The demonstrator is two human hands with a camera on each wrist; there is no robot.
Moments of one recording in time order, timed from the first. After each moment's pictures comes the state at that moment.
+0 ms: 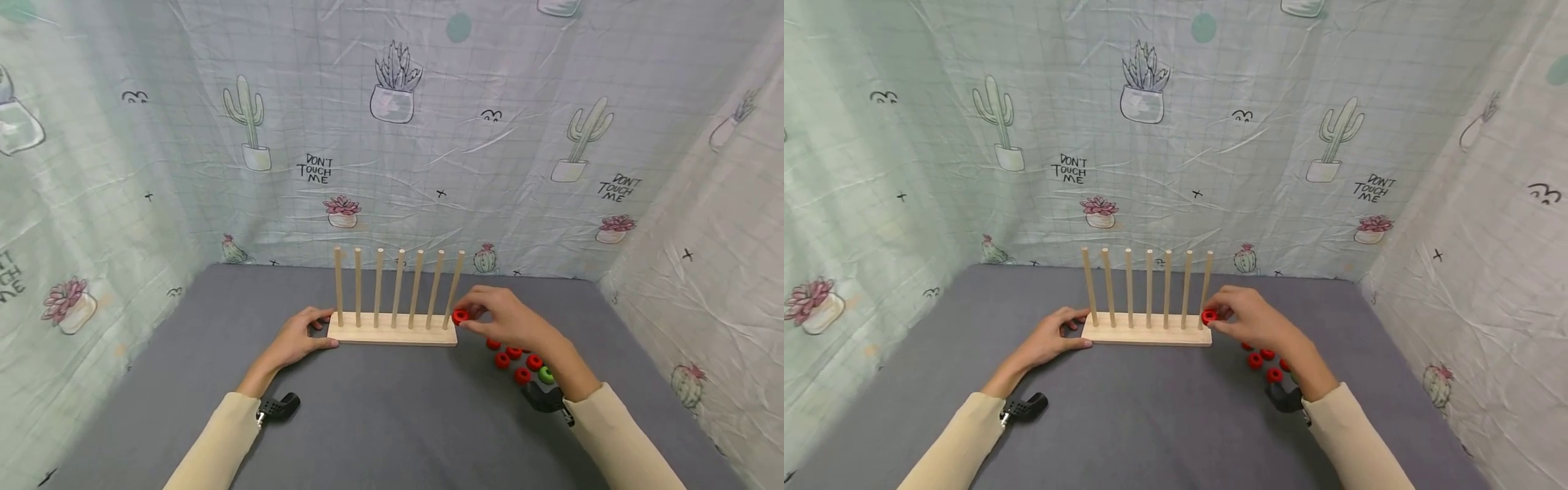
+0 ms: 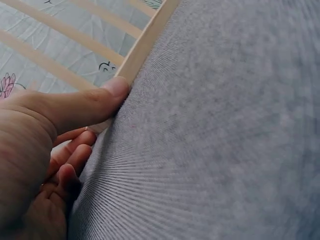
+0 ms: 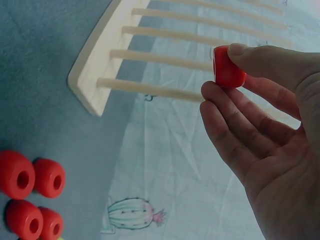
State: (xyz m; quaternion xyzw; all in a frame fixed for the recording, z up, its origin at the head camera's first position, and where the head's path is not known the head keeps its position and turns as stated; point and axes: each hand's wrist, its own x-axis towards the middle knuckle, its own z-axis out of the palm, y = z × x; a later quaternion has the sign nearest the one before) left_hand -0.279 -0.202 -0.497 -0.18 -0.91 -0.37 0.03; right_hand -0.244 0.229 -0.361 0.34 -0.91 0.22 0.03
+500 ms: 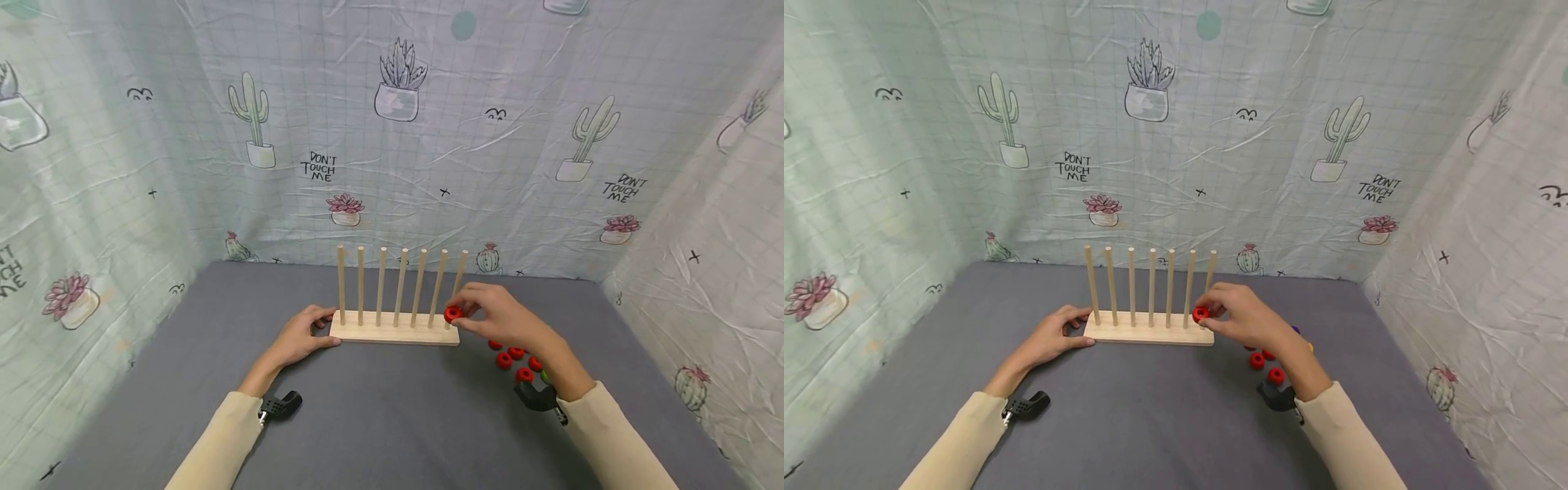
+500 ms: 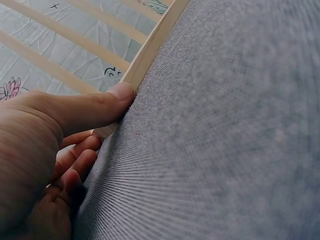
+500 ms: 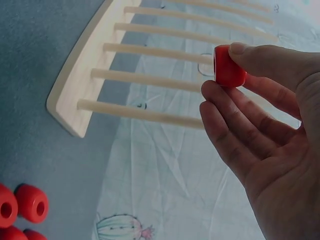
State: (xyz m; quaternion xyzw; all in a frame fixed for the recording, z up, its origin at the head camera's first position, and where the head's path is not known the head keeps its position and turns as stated) left_hand -0.275 -0.201 -0.497 -0.19 -0.91 -0.36 0.04; right_hand -0.242 0.209 -0.353 0.35 -0.91 0.22 0.04
